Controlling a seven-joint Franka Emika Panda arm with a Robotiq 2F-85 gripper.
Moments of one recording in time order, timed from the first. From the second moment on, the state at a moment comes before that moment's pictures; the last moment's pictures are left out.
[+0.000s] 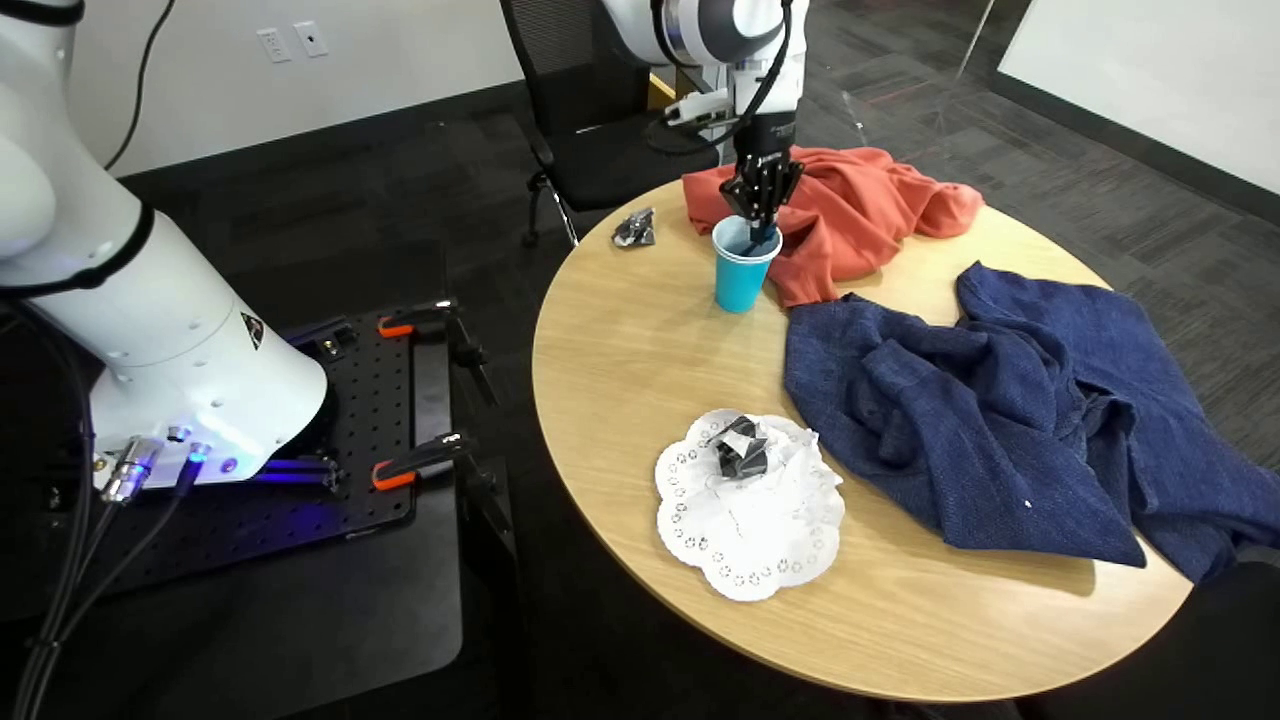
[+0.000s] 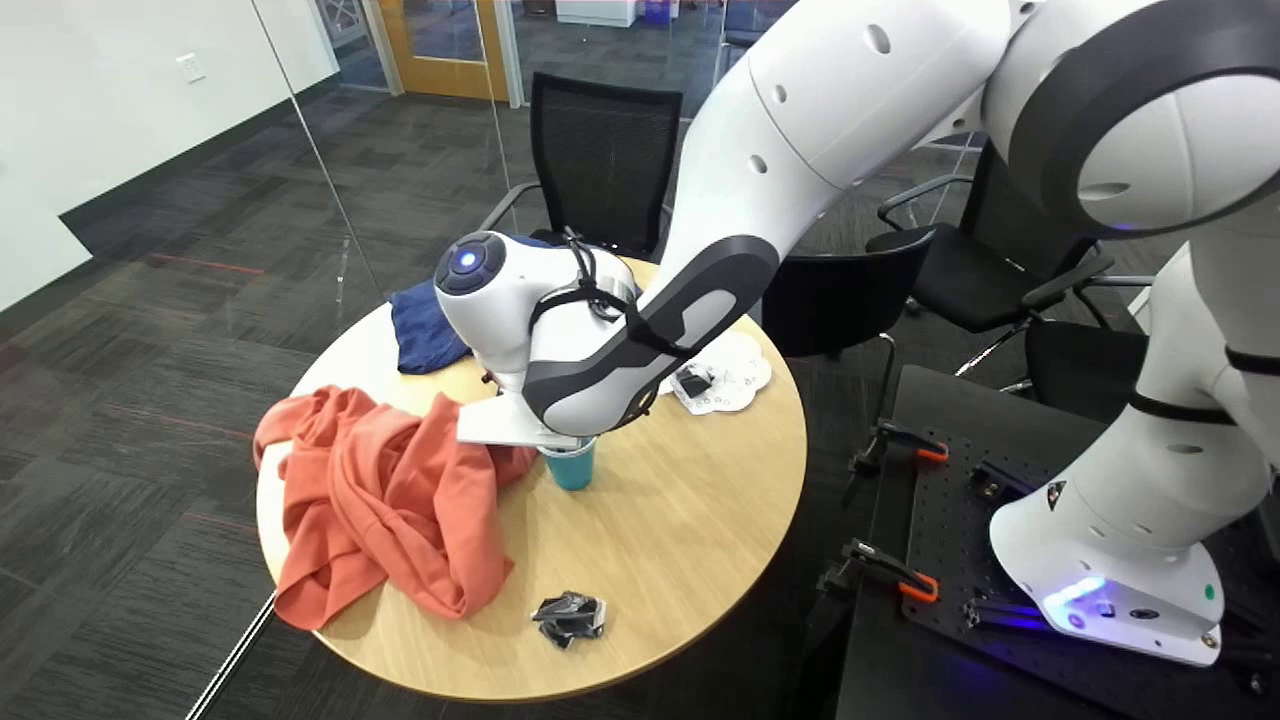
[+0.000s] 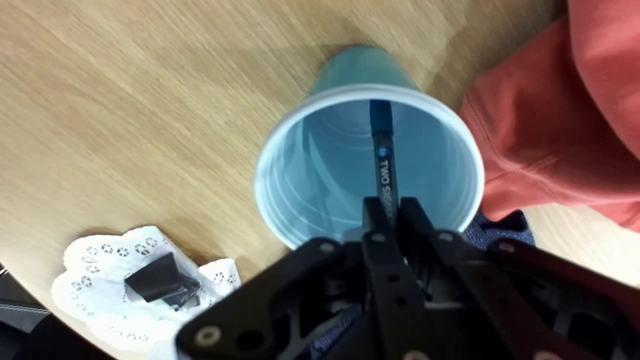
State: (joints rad) arm 0.34 0.68 -0.15 -1.78 -0.28 2.41 1.66
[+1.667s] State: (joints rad) arm 0.17 0.06 -0.04 -2.30 -0.51 2.36 1.78
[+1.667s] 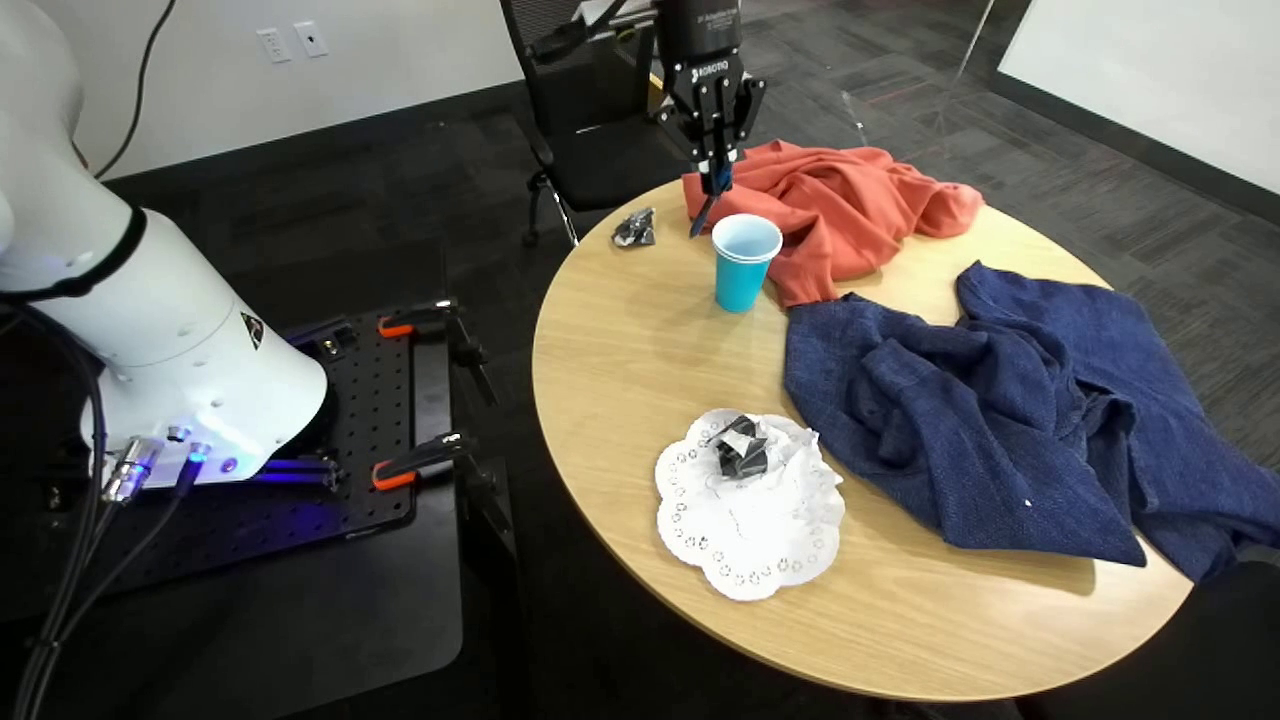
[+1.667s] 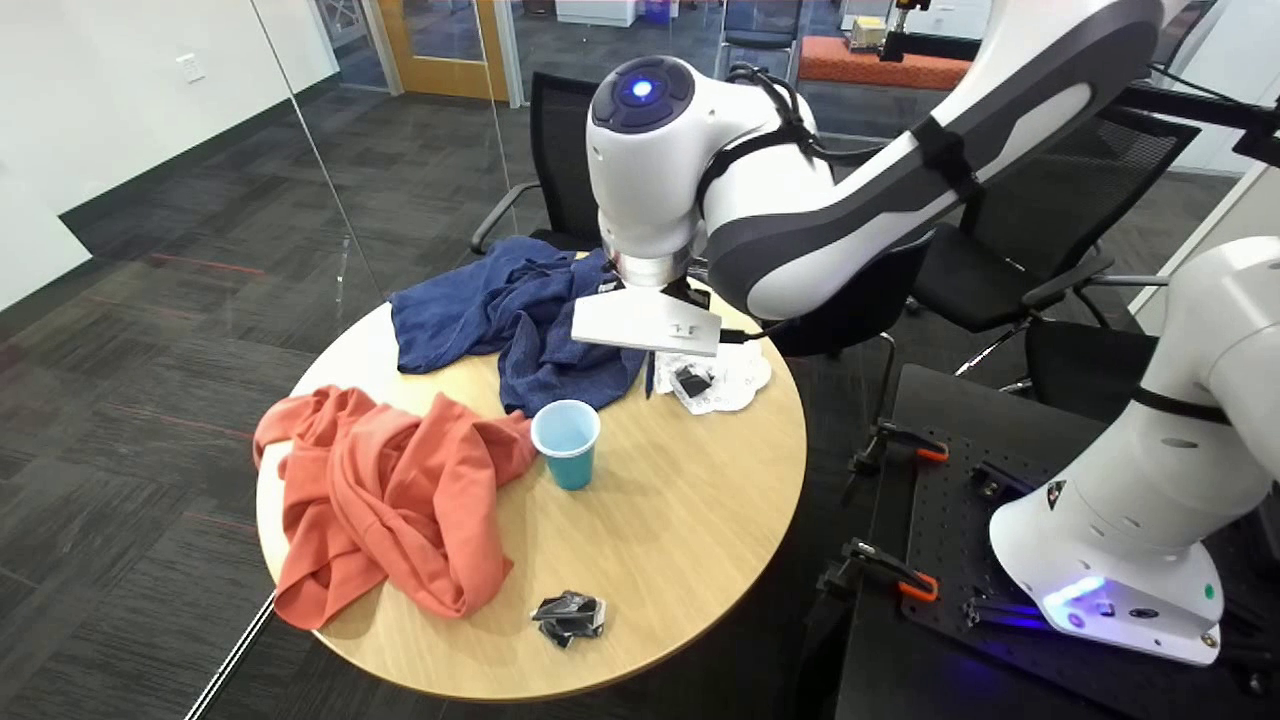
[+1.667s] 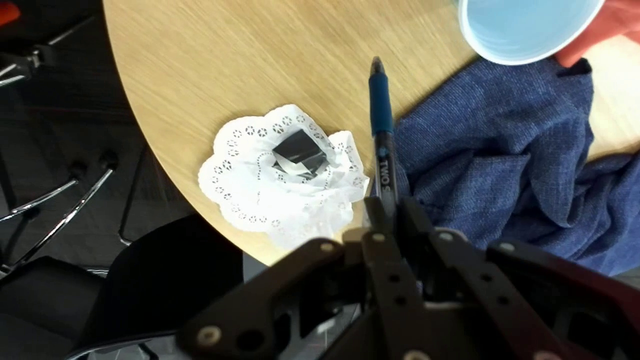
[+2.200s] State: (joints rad) arm 0.12 0.12 -0.02 -2.35 -0.32 2.38 1.47
